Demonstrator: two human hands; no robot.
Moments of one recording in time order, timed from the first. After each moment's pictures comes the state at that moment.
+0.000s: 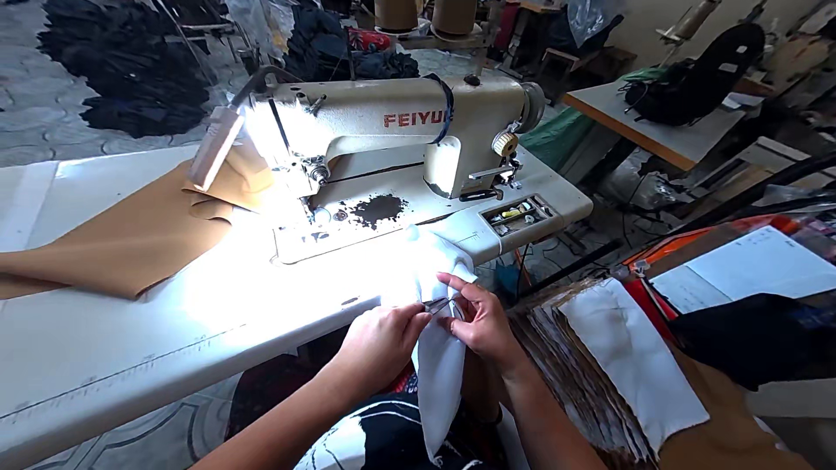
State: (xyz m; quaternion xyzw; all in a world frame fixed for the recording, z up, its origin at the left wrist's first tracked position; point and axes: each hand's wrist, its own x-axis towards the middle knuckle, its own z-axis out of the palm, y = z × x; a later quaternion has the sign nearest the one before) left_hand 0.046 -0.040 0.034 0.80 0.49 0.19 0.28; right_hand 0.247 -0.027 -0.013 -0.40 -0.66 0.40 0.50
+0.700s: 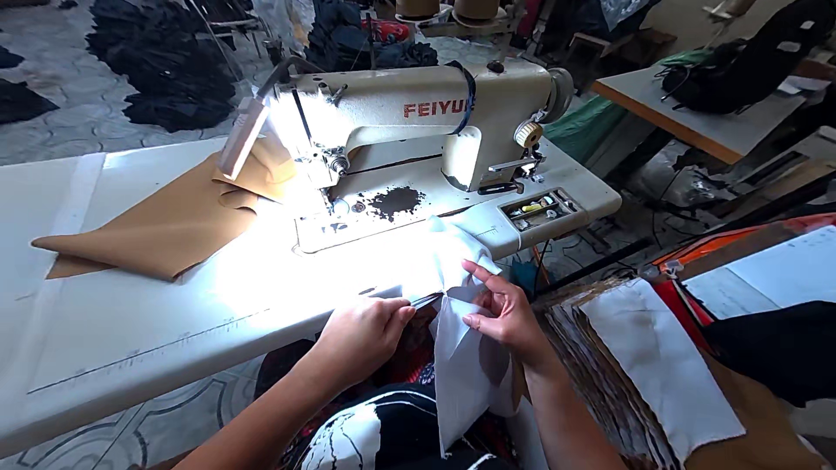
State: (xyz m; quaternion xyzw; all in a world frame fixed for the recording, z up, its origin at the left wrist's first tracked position) left_hand 0.011 -0.046 0.048 0.80 0.53 0.14 0.25; right_hand 0.263 -0.025 -0.014 -0.37 -0.66 0.44 0.48
